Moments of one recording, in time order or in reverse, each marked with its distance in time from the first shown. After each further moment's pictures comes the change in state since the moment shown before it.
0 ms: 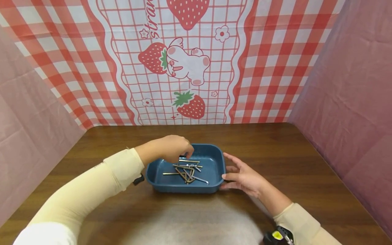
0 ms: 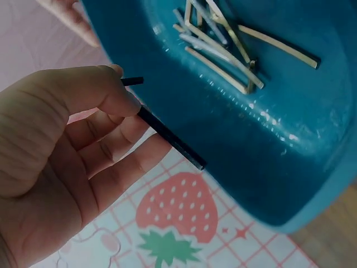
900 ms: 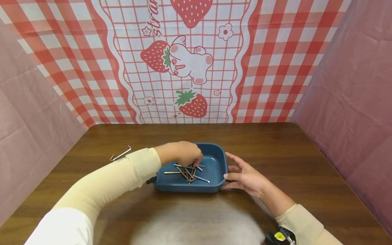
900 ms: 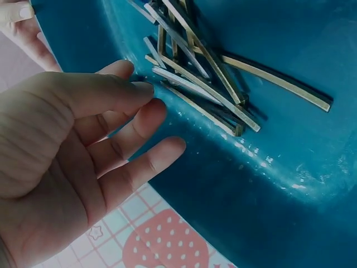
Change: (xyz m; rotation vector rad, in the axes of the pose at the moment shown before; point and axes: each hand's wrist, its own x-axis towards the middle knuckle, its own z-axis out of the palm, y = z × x) left_hand 0.037 0.009 0.019 0.017 -0.134 0.053; right_hand 0.000 0.000 -0.001 -0.011 -0.027 -0.001
